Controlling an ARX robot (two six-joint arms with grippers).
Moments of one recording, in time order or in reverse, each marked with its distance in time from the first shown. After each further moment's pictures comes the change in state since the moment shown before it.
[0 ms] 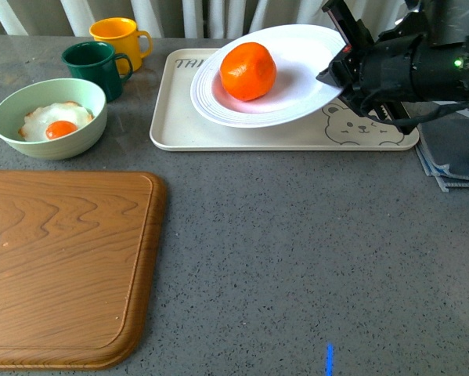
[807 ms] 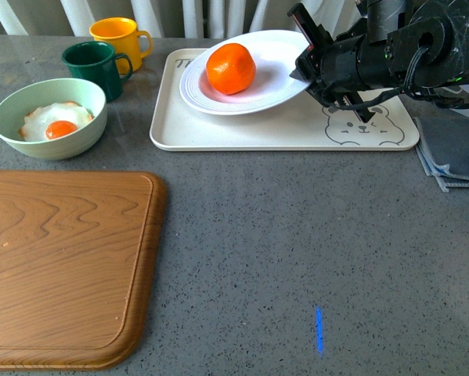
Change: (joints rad) left arm 0.000 0.000 0.000 0.000 0.000 0.000; right arm 0.012 0.152 0.180 -0.076 0.004 0.010
